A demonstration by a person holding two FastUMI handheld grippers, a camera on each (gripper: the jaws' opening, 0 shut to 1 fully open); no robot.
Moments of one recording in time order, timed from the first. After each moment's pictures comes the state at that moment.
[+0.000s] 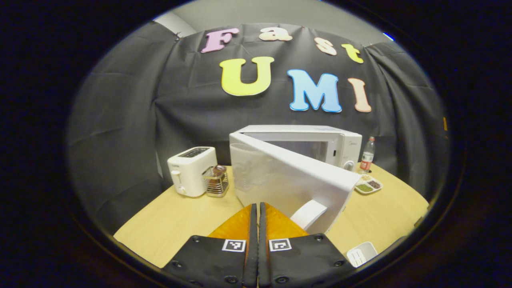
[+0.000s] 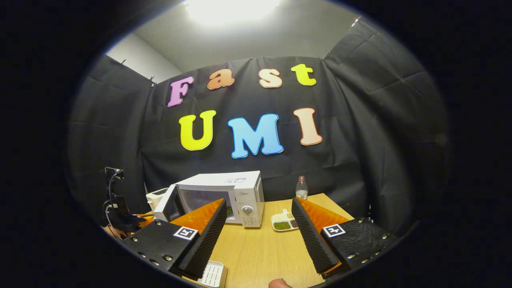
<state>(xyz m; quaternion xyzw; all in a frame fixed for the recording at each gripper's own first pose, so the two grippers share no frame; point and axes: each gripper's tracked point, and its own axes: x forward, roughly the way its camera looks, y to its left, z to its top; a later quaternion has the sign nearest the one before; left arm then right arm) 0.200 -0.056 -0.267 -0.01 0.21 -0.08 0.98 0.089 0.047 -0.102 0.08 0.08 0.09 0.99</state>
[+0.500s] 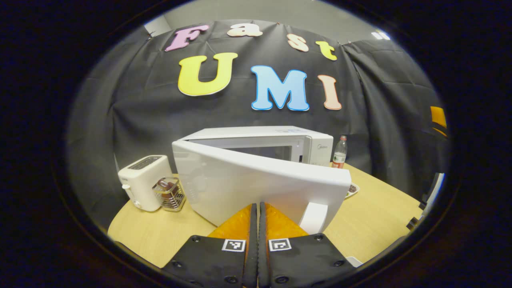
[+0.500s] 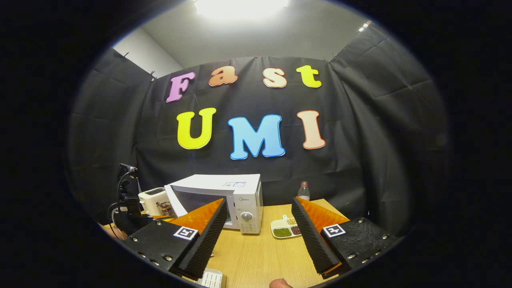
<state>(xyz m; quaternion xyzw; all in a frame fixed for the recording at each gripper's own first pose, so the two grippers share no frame) 0.258 -0.146 -0.268 -0.01 0.20 -0.20 0.96 0.131 0.065 -0.106 0.06 0.08 0.07 0.99</state>
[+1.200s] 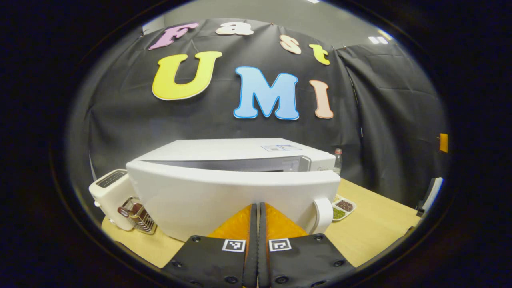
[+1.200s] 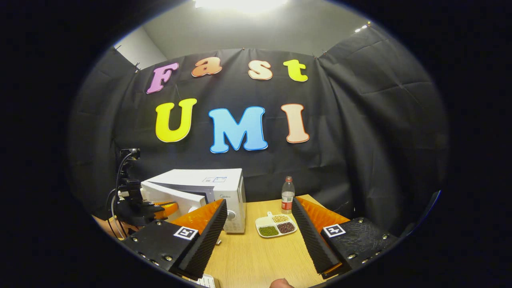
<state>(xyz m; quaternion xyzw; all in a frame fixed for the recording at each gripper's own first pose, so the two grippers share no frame) 0.353 -0.205 -0.264 -0.03 0.17 -0.24 0.95 0.159 0.051 -0.131 0.05 0.11 0.00 0.99</state>
